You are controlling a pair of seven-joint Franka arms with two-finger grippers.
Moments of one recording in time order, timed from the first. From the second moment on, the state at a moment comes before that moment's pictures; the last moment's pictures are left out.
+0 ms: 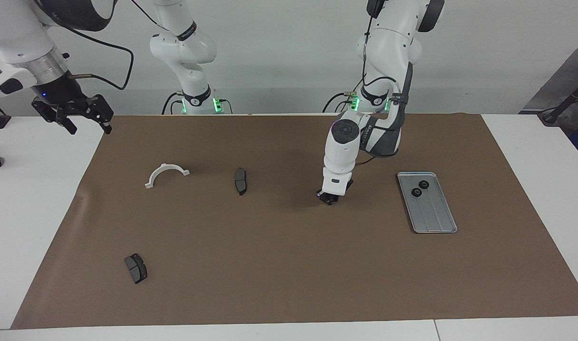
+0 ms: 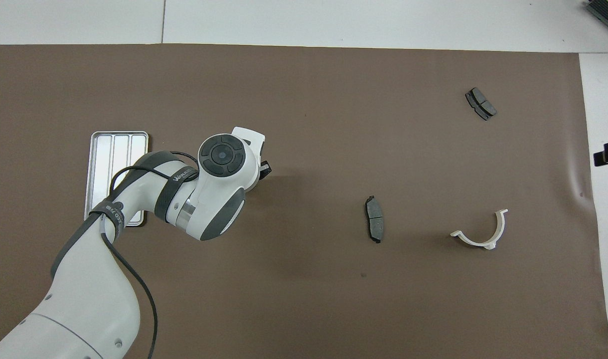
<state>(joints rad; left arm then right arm) -0.38 0.39 -0.16 -1.90 0.13 2.30 -1.04 -0.08 0.02 -0.08 -1.53 0.01 1.58 -0.16</state>
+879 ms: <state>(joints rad) -0.38 0.38 -0.16 -1.91 0.13 2.28 -1.04 -0.05 0.02 -0.09 -1.55 0.01 1.59 -0.16</state>
